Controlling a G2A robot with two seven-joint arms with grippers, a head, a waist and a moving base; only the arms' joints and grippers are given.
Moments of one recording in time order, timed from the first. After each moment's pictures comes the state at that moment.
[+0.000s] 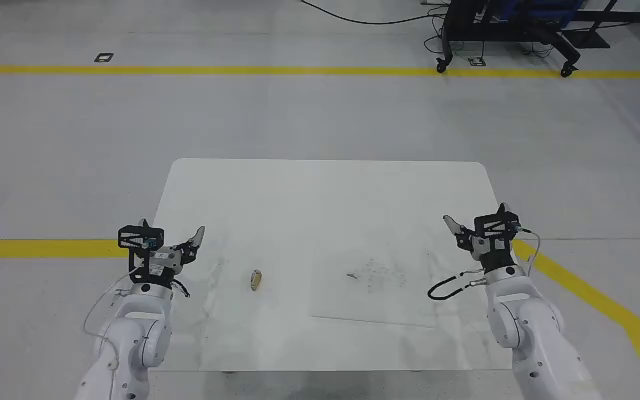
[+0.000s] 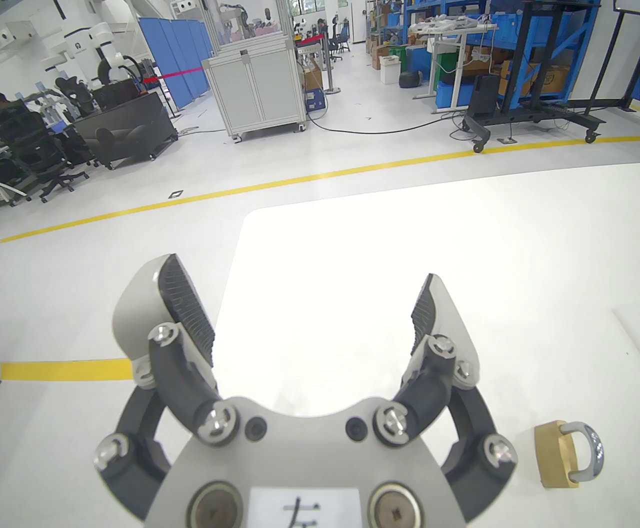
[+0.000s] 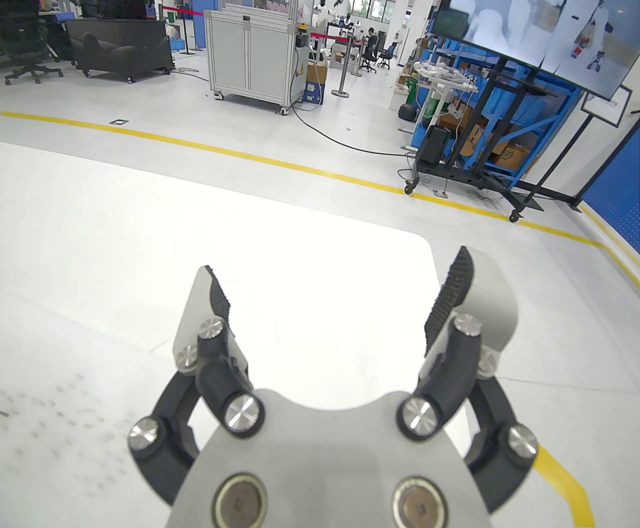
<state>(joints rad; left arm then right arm) 1.73 -1.15 -1.60 -1.80 1.33 0.00 0.00 -1.73 -1.15 1.60 -1.80 -1.33 0.00 0.00</state>
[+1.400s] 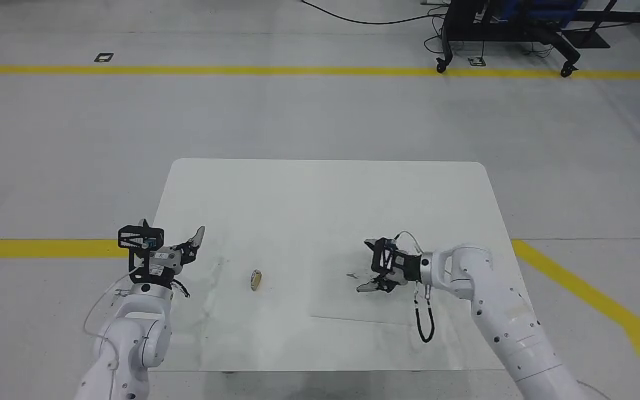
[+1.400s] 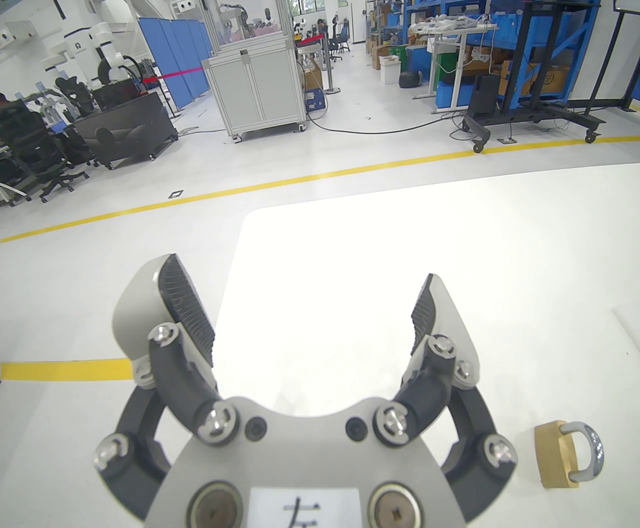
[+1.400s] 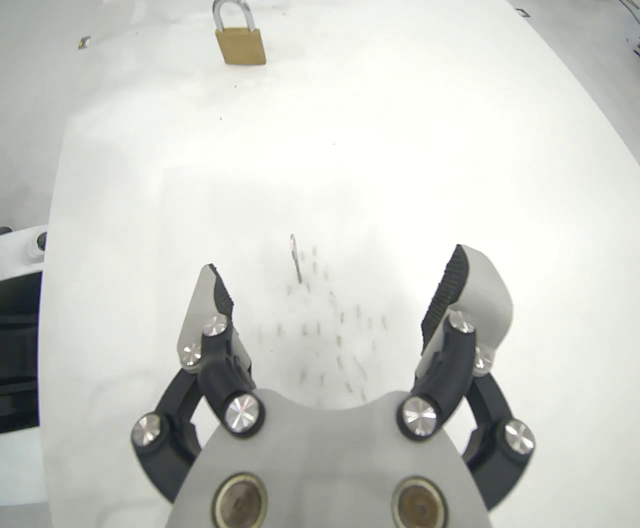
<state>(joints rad) 1.73 -1.15 -1.60 -1.80 1.33 0.00 0.00 -1.29 -1.13 1.20 -1.43 -1.43 -1.01 0.17</state>
